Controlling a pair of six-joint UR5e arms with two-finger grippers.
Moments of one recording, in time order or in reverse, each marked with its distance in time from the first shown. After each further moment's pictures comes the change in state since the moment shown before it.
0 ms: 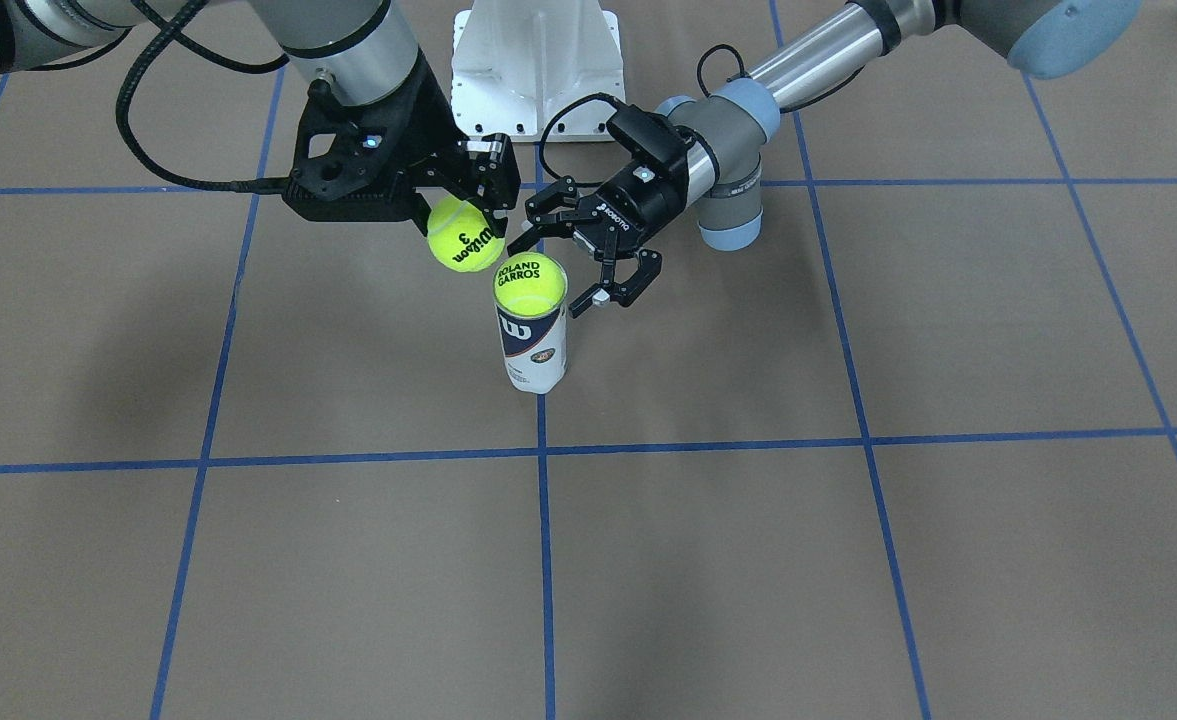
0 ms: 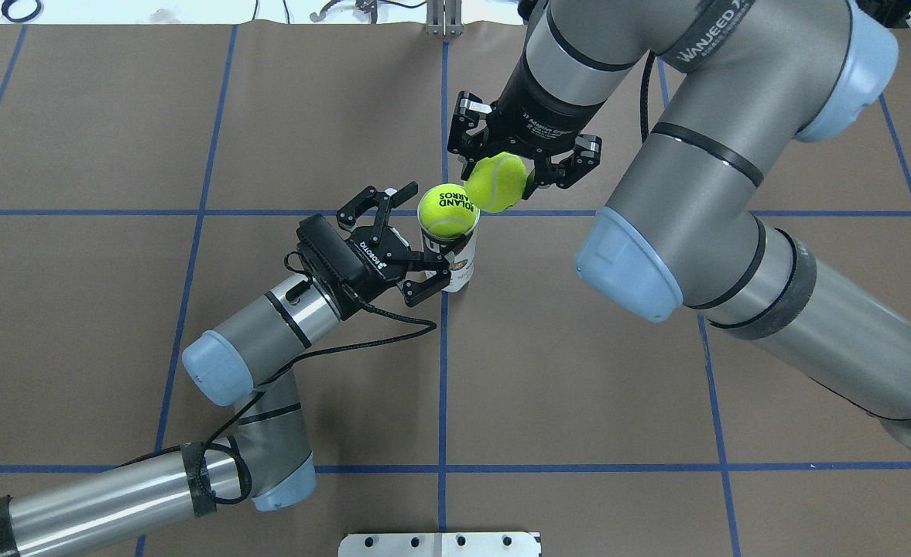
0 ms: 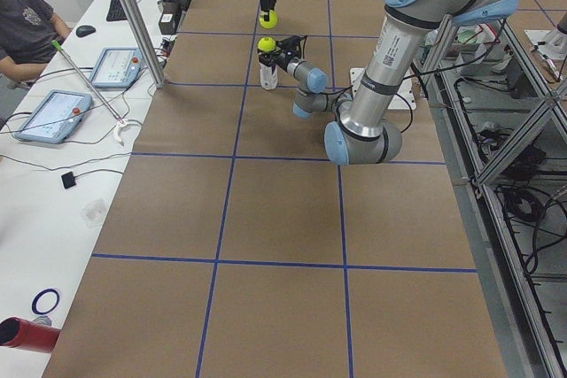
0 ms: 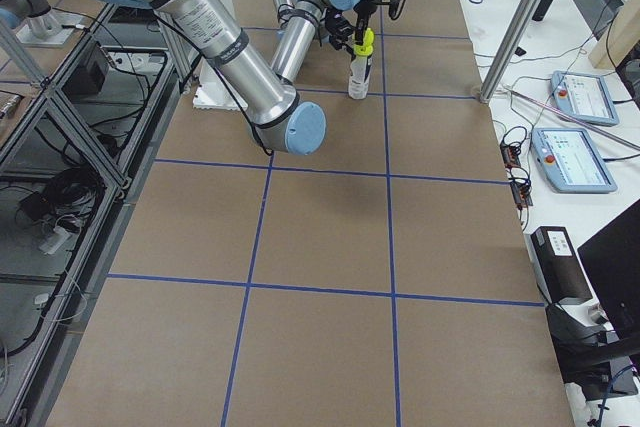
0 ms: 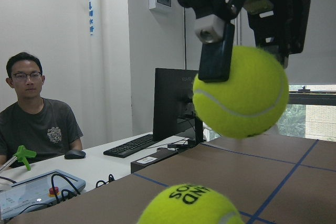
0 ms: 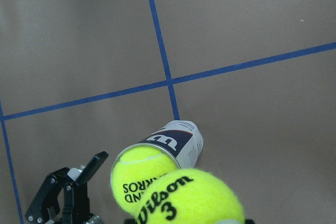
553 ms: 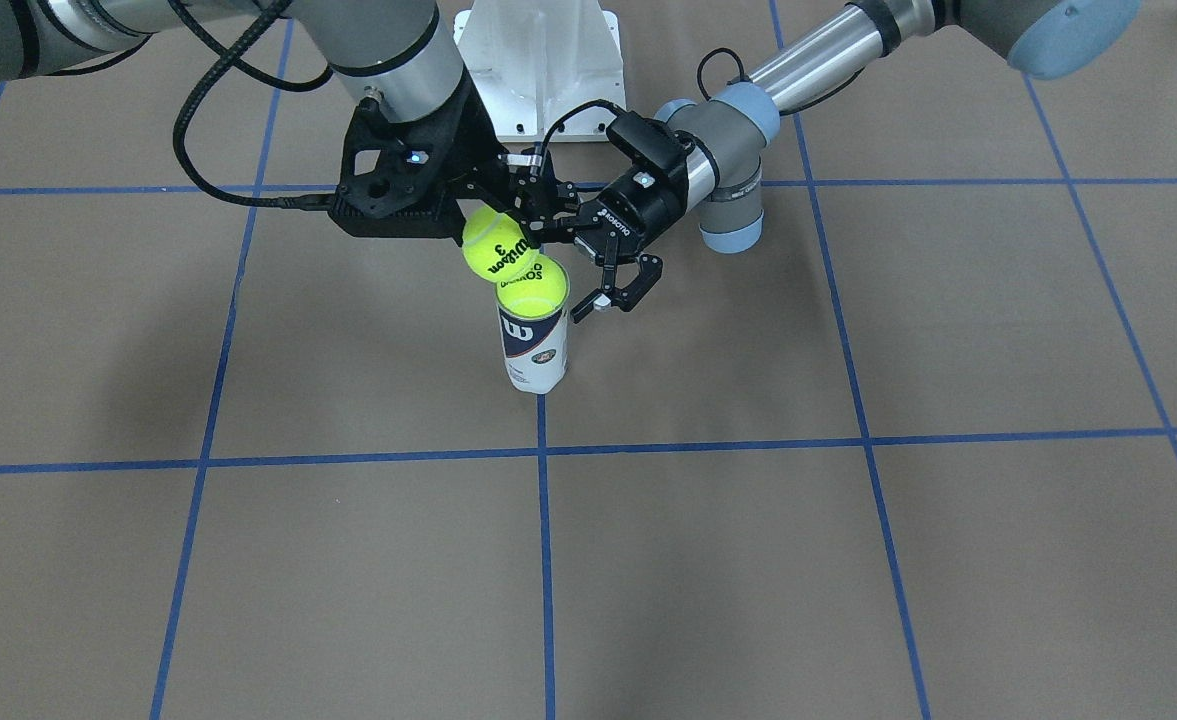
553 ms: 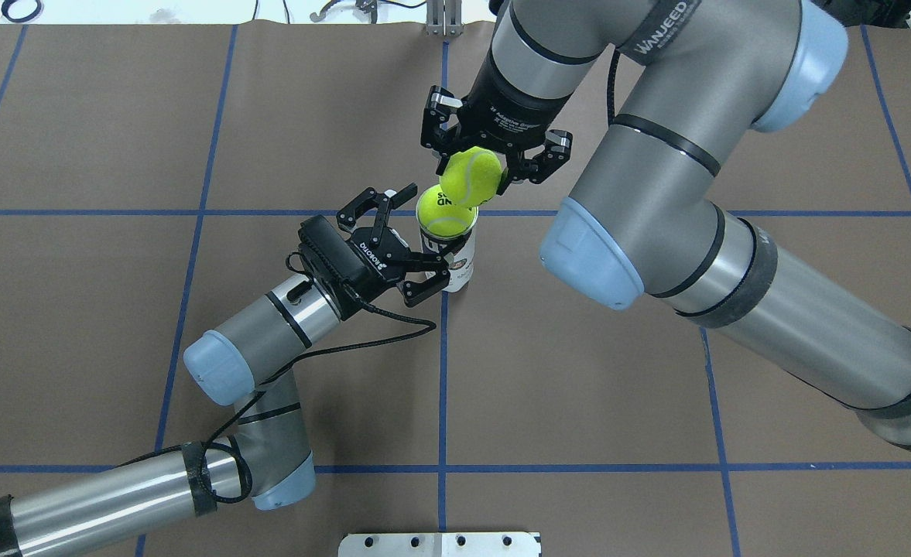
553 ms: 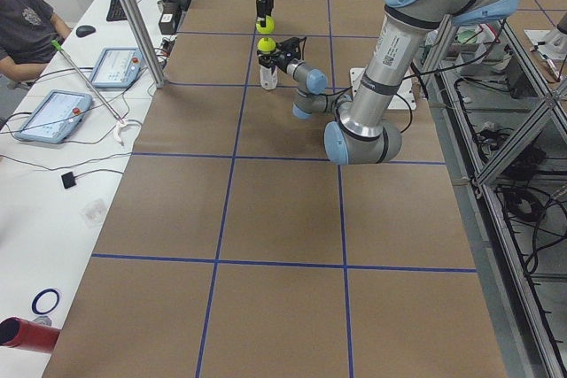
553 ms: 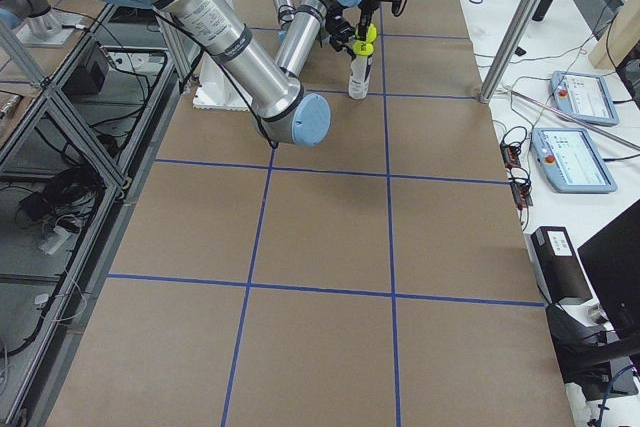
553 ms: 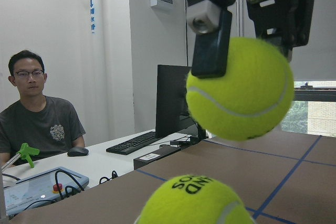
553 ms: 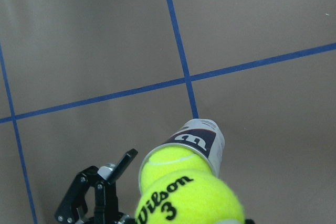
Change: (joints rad) left arm 0.000 -0.002 0.012 0.000 -0.001 0.000; right arm -0.012 0.060 -0.097 0.056 -0.002 0.033
